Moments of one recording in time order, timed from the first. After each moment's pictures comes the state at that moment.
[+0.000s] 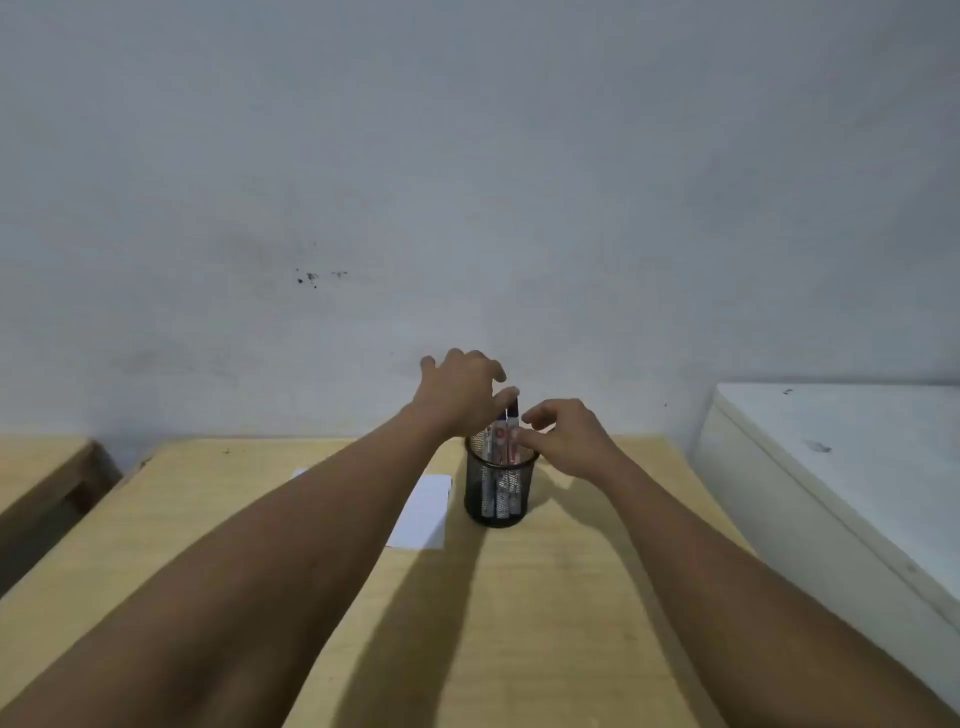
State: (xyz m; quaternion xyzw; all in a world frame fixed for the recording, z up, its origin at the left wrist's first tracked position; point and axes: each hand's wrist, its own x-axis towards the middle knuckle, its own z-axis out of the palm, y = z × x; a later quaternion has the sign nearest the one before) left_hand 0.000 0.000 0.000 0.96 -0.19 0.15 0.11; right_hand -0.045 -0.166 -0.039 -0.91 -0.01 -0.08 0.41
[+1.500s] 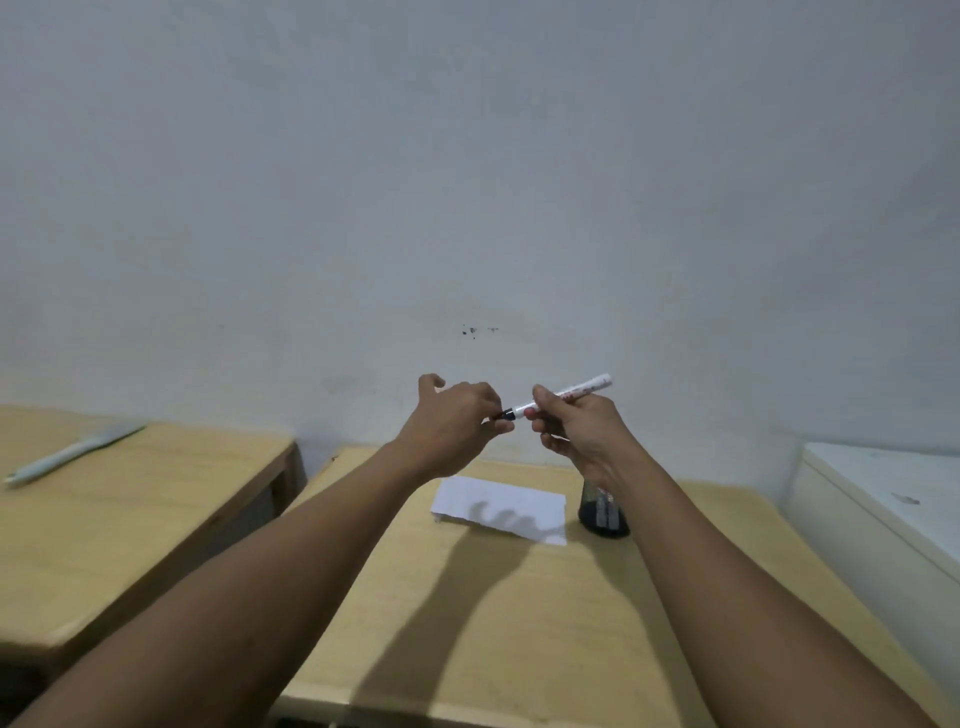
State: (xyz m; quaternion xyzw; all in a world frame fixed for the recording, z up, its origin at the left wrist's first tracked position) left_hand -0.160 0.181 0.047 0.94 -0.21 0.26 0.09; right_hand -0.150 -0.009 0.048 -0.66 -0.05 0.00 0.75
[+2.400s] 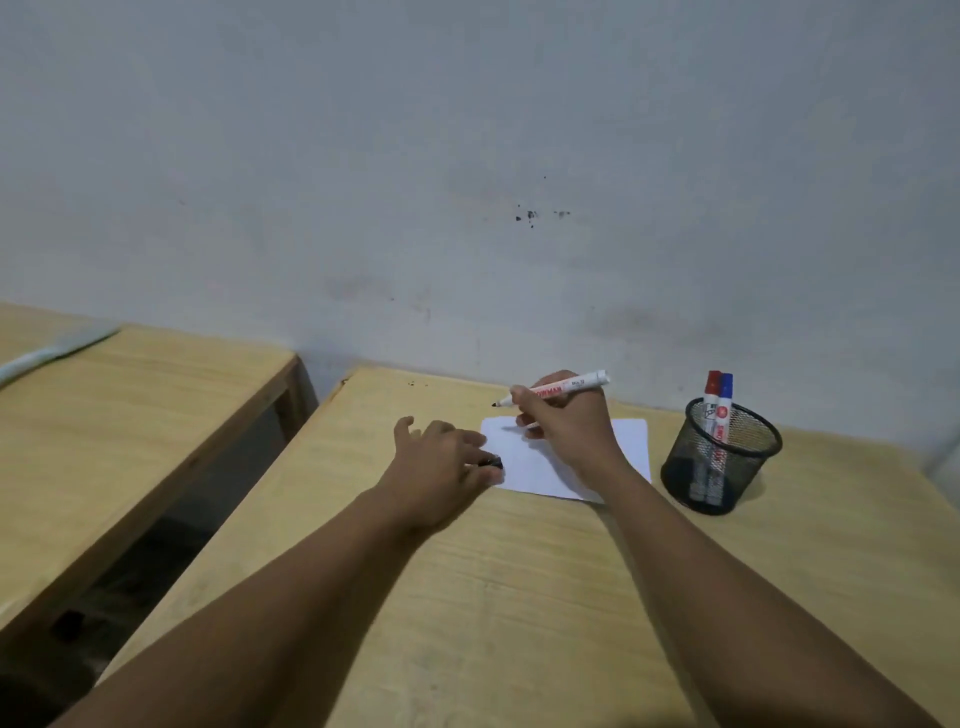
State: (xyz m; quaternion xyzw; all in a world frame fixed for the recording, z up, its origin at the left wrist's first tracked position) left_hand -0.089 0.245 -0.114 0.98 -0.13 0.08 0.14; right_hand -0.038 0.066 -0.084 -0.73 -0.06 -0.03 0.69
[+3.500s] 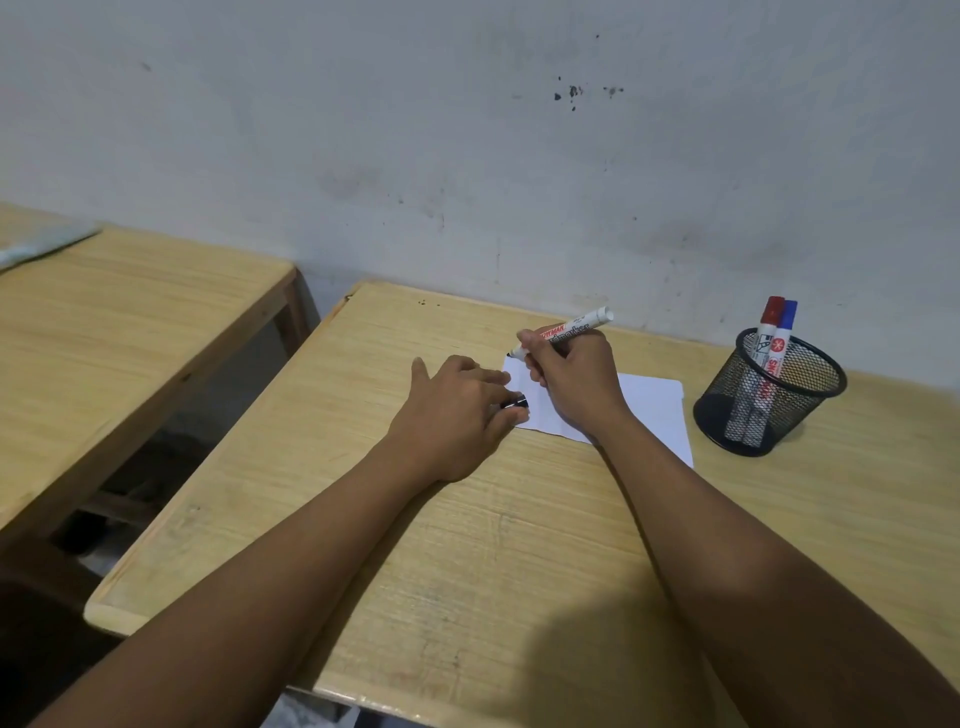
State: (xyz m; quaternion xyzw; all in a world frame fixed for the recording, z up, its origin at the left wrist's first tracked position) left_hand -0.098 0.238 -0.133 0.97 -0.13 0.10 0.16; right_hand -0.020 0.078 -0.130 -0.82 -0.09 -0.05 0.57
